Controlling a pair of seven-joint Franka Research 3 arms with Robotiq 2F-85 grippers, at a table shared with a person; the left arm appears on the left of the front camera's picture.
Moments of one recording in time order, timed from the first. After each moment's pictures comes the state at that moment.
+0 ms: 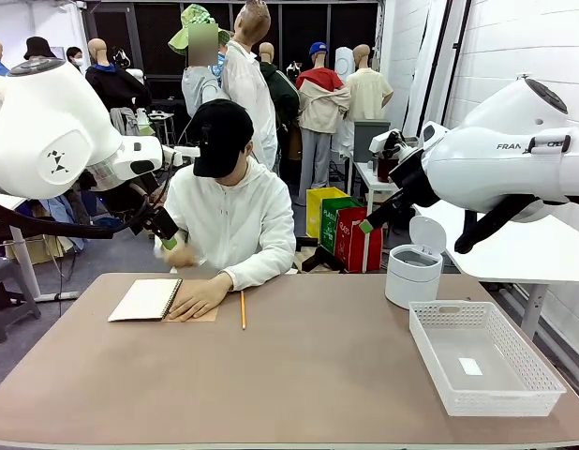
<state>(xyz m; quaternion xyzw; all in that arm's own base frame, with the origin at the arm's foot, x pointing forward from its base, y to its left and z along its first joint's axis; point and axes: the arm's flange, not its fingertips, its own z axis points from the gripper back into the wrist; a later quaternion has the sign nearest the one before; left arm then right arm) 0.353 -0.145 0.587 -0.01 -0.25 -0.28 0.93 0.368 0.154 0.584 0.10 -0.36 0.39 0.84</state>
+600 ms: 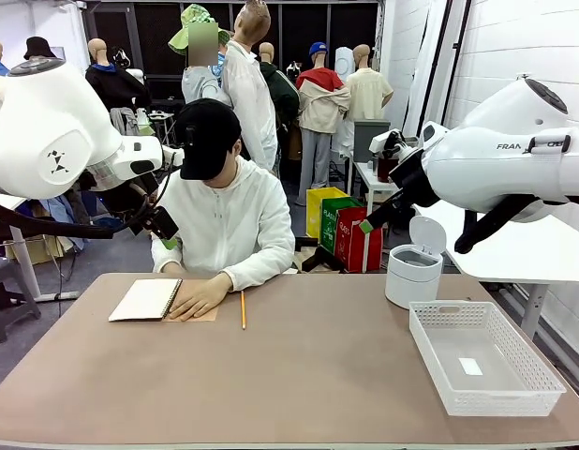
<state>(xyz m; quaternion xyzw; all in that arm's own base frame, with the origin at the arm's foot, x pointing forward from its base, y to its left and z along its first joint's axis) 0.353 -0.145 0.587 -0.01 -0.25 -0.28 0.93 0.368 0.154 0.584 0.10 -0.36 0.39 0.84</state>
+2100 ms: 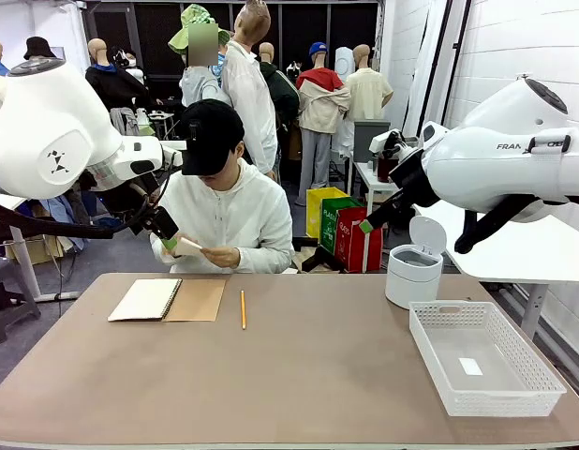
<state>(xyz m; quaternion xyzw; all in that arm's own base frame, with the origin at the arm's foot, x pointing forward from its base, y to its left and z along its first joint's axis) 0.353 -0.145 0.587 -0.01 -0.25 -0.28 0.93 0.368 0.154 0.584 0.10 -0.36 0.39 0.84</state>
